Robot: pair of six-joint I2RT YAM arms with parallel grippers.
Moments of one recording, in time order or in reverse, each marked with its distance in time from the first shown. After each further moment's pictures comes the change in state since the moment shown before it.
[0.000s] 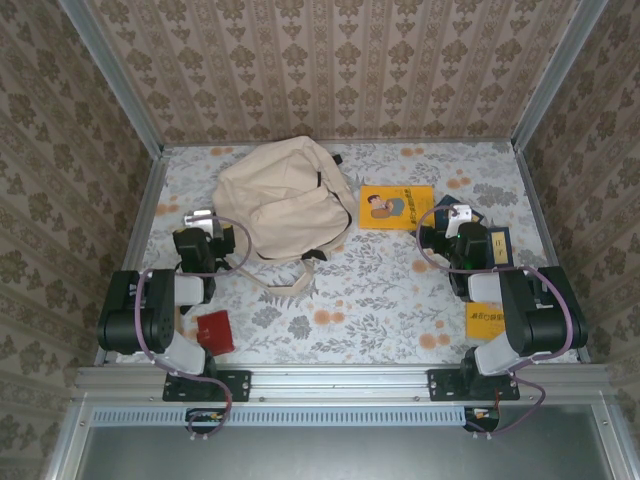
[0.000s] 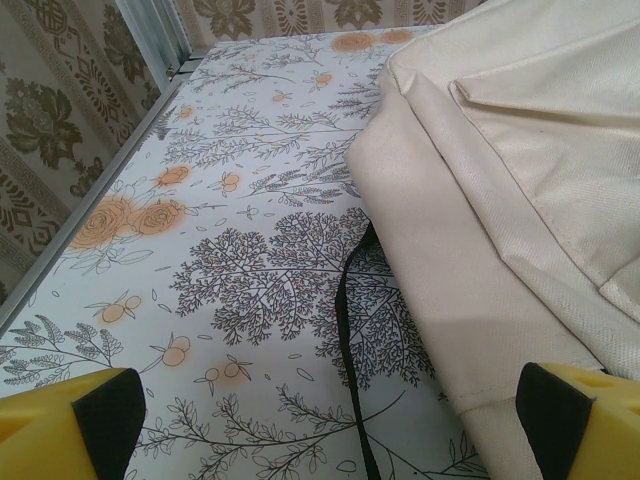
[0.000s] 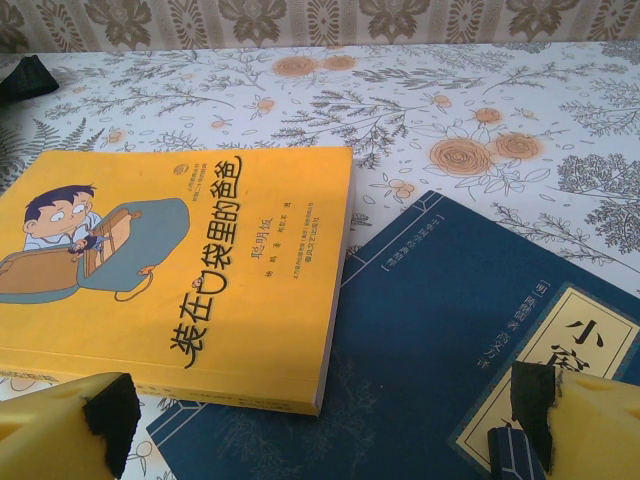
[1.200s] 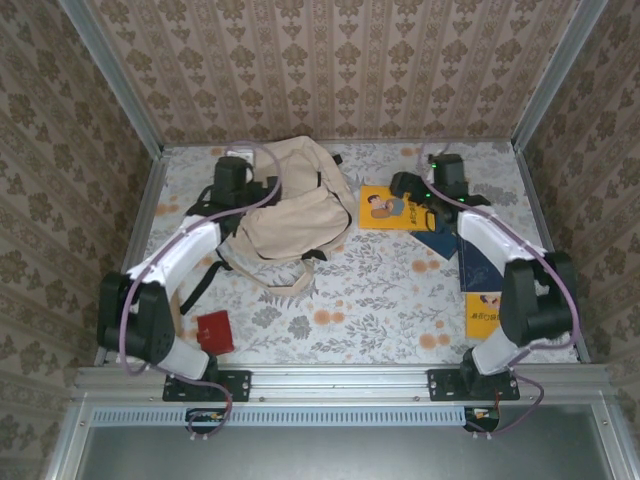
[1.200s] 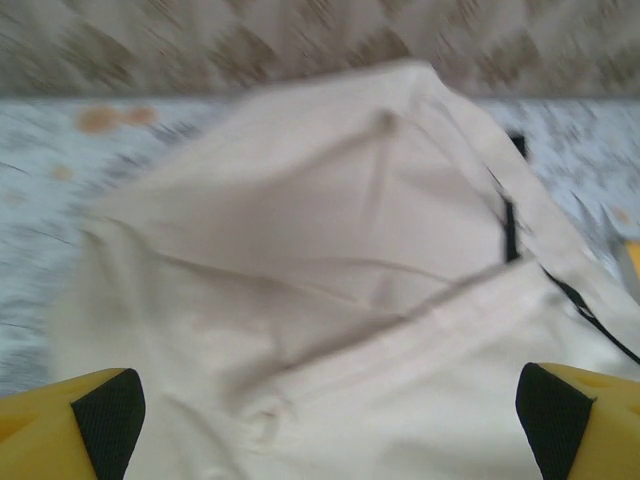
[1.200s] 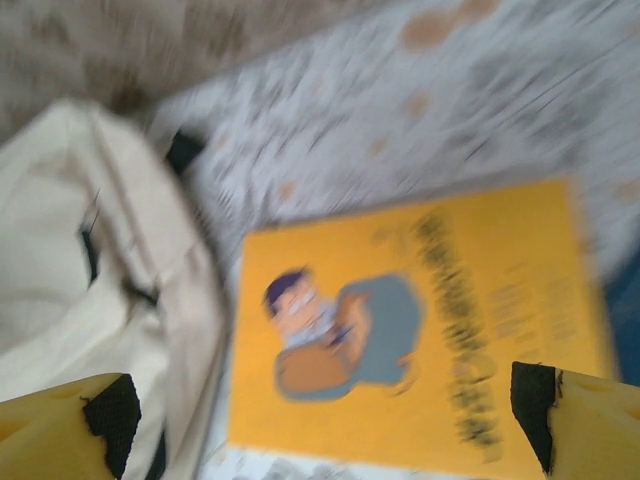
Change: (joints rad) left arm -0.335 -0.003 0.753 -0.987 0.055 -0.272; right arm 0.157 0.110 0.728 -0.929 -0.137 0.449
